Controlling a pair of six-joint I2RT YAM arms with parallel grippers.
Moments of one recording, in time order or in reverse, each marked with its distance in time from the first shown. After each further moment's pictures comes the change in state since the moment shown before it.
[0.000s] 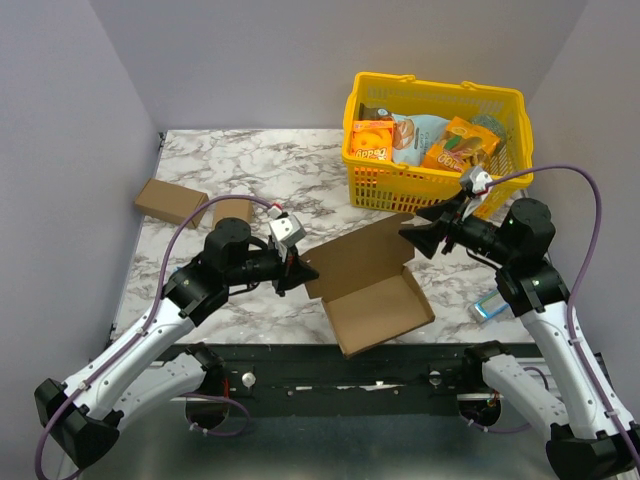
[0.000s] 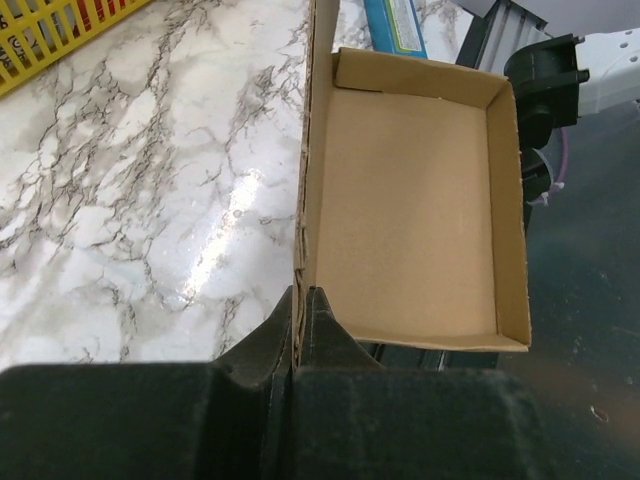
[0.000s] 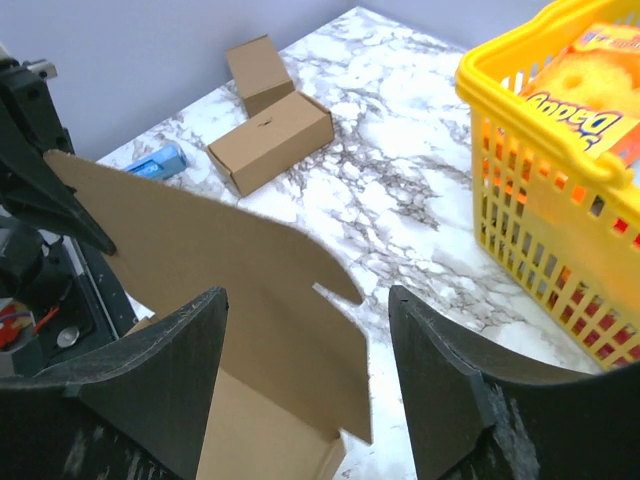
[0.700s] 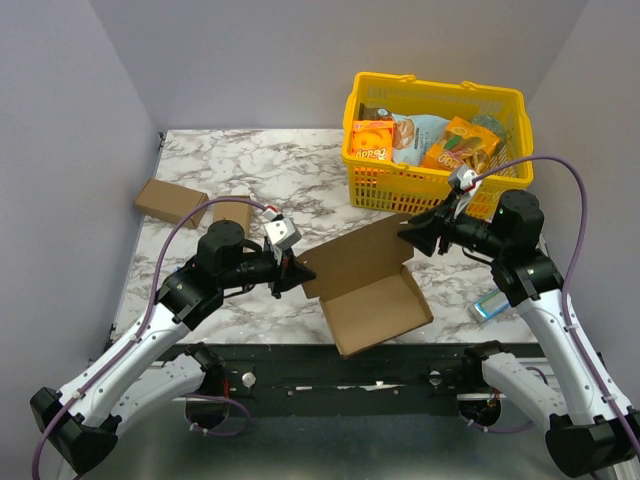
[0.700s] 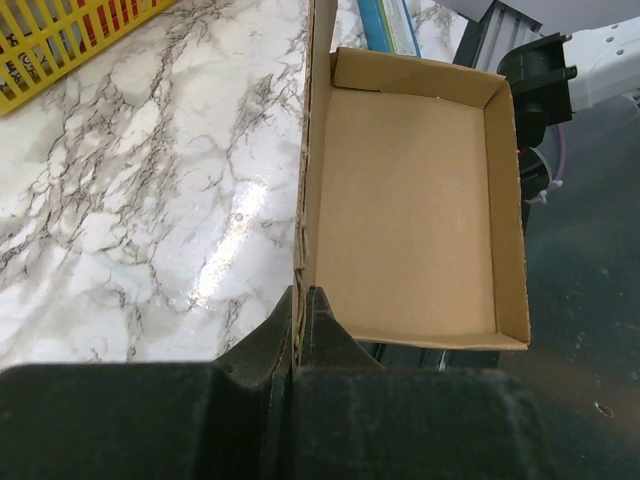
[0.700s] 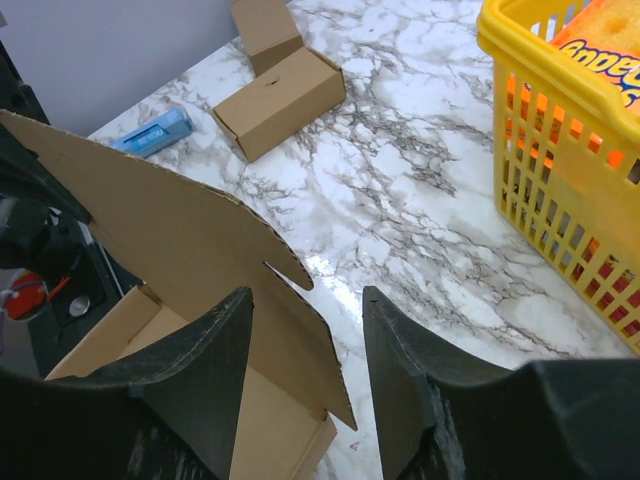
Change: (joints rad) left arm 0.008 -0.043 0.001 -0.023 0.008 0.019; right arm 0.000 0.067 0.030 -0.083 -0.033 -0.042
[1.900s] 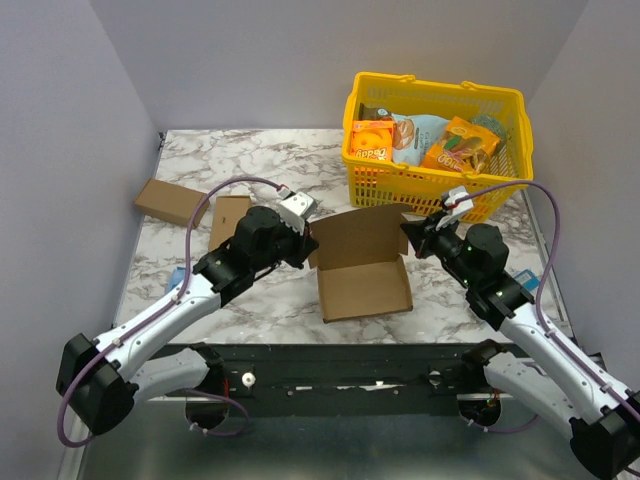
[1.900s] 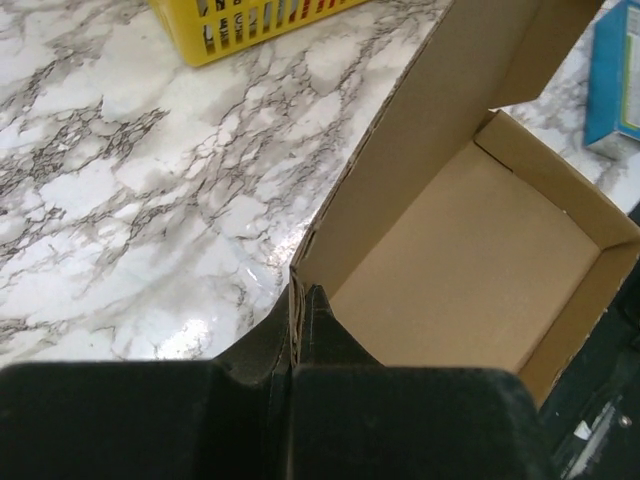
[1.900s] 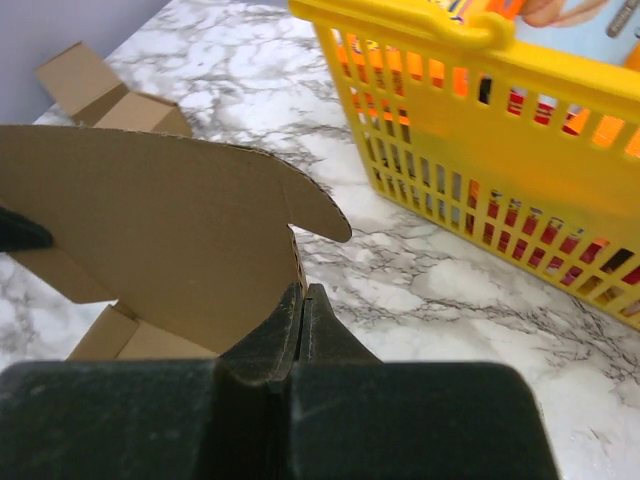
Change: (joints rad) left arm -0.030 0.256 0.014 0.176 -0.420 -0.085; right arm 0.256 -0.063 -0.299 0.338 0.650 0.125
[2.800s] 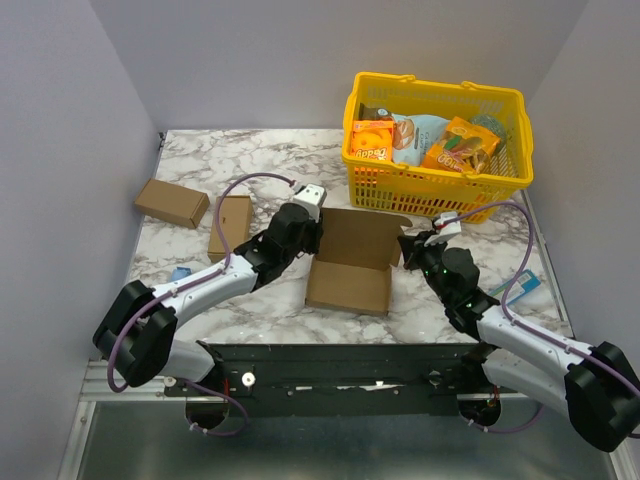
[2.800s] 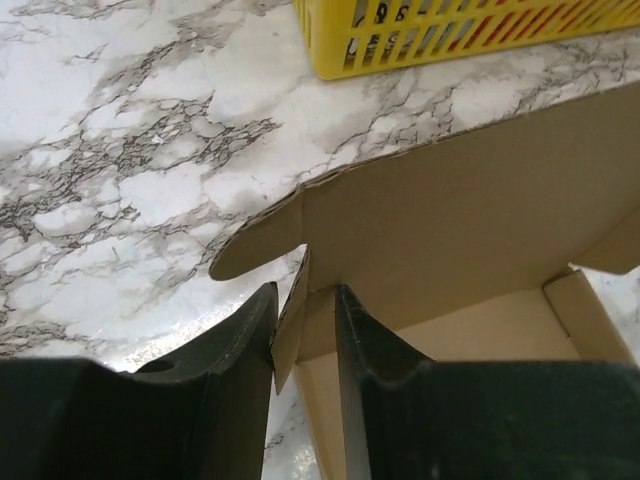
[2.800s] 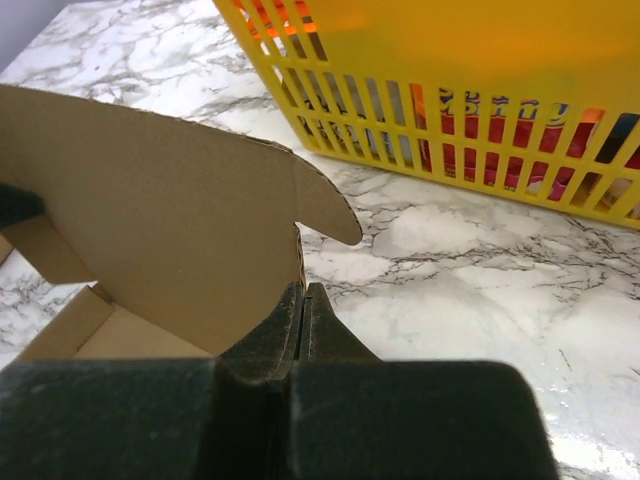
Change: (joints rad) left arm -0.025 0.325 0.000 0.272 -0.333 -0.072; right arm 0.089 0.178 -0.311 0.491 0.310 0.089
